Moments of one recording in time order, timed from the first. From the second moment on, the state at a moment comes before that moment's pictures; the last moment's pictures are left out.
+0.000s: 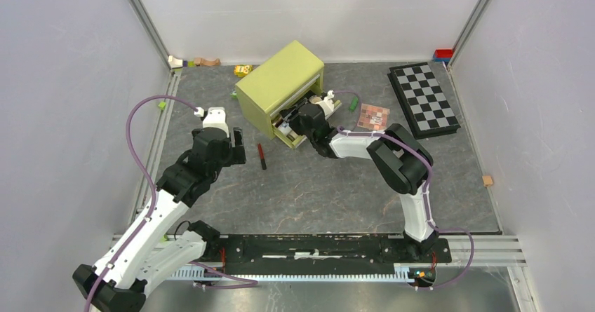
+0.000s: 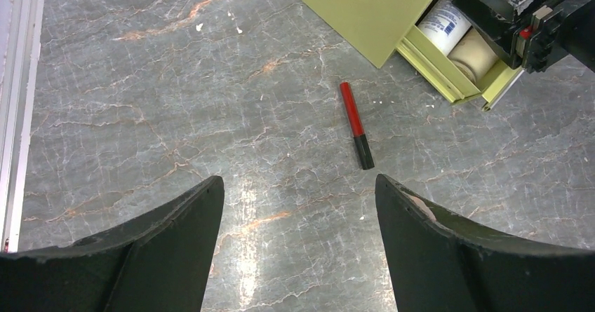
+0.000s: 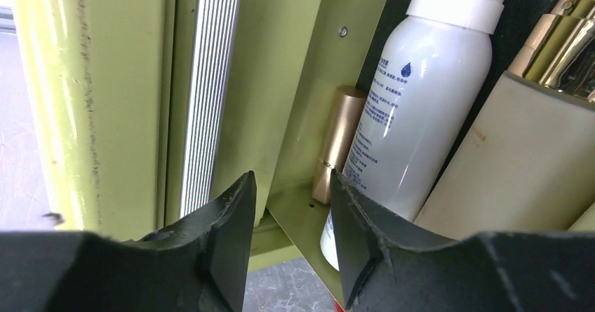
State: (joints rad) left arm -0.51 0.80 0.84 -0.65 -0.44 -0.31; right arm 0.75 2.06 1.23 0.46 0.32 1.25
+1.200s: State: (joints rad) left arm -0.49 0.93 0.79 -0.60 -0.39 -0.54; right arm 0.76 0.69 0.25 0.14 0.36 0.68
